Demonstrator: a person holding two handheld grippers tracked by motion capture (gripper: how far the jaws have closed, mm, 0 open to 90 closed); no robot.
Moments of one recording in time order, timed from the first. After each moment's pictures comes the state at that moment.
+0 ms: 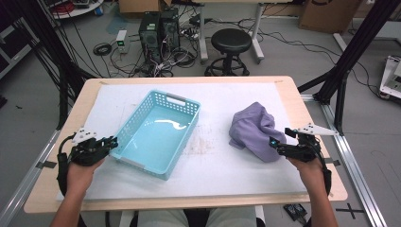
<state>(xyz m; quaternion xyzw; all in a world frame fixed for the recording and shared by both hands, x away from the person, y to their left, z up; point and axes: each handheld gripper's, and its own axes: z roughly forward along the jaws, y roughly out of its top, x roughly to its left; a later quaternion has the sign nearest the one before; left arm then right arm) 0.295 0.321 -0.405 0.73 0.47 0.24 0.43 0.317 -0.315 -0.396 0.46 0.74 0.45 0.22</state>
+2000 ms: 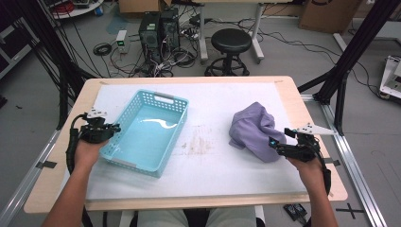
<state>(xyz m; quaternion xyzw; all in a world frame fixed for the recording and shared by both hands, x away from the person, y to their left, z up) 0.367 0.325 -0.398 0.74 0.52 0.25 0.35 0.319 -0.315 -0.398 0.46 0.74 0.44 0.21</state>
